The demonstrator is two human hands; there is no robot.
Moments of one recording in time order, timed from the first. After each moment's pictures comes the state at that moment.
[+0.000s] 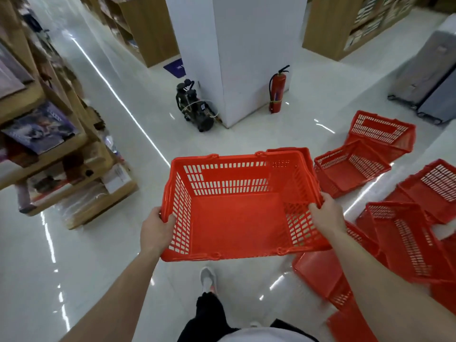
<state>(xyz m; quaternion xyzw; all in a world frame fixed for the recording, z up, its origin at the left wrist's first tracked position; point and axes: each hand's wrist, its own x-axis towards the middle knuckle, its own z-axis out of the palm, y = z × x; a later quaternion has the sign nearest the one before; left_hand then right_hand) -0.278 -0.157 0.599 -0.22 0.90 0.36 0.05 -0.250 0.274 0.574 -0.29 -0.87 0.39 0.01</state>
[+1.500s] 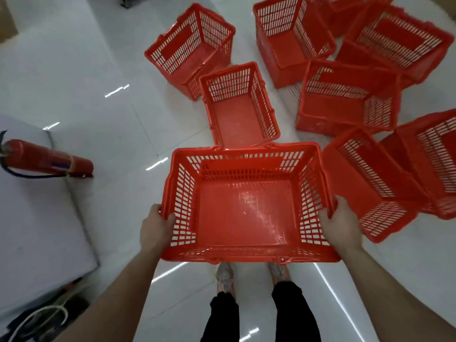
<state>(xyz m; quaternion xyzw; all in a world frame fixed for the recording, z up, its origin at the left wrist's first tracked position) -1.025 0.377 0.259 0.37 0.87 0.05 0.31 -0.597 0.390 0.260 -0.82 -0.47 0.30 0.13</state>
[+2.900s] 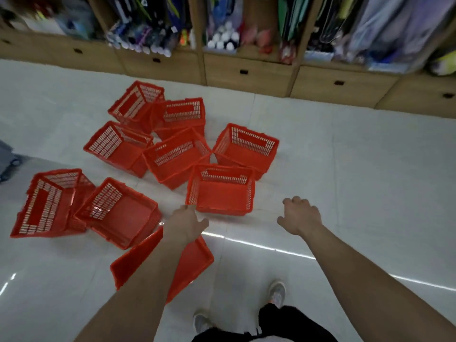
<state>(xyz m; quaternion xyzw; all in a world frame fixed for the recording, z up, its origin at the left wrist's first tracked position) -0.633 0.339 0.557 0.85 0.44 -0.16 0.23 -0.403 0.123 0.575 -0.90 -0.33 0.26 -0.10</state>
